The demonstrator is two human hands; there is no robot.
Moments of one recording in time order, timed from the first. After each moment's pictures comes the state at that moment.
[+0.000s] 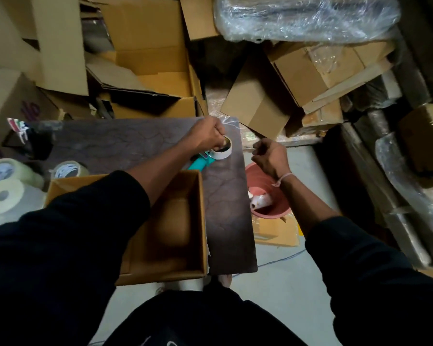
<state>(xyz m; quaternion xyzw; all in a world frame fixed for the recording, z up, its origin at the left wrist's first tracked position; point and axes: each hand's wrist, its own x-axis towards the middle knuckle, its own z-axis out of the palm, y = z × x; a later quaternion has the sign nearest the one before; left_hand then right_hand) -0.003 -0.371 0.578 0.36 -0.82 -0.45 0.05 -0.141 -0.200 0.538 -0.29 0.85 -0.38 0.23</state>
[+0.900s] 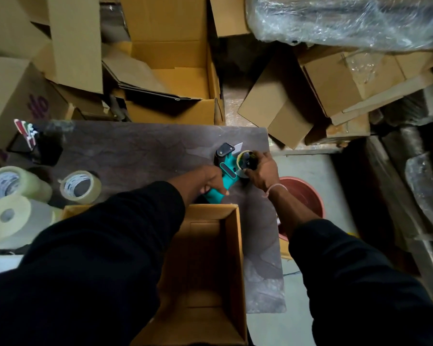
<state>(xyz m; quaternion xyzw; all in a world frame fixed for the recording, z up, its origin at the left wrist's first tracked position) 0.026 -0.438 0.482 0.36 -0.81 -0.30 -0.36 -0.104 -0.321 0.487 -0.34 0.88 -0.22 0.24</state>
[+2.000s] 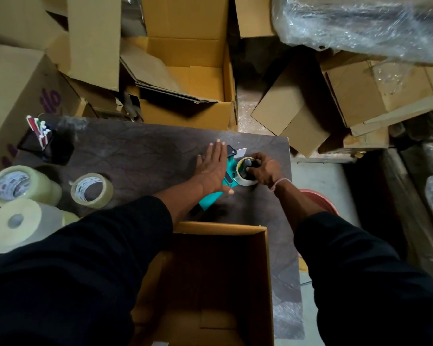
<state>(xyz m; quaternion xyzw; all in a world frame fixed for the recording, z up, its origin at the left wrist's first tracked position) 0.061 -0.484 0.466 0.34 -0.91 -0.19 -0.14 -0.100 -0.396 0.470 -0.30 0.85 -0.25 0.36</state>
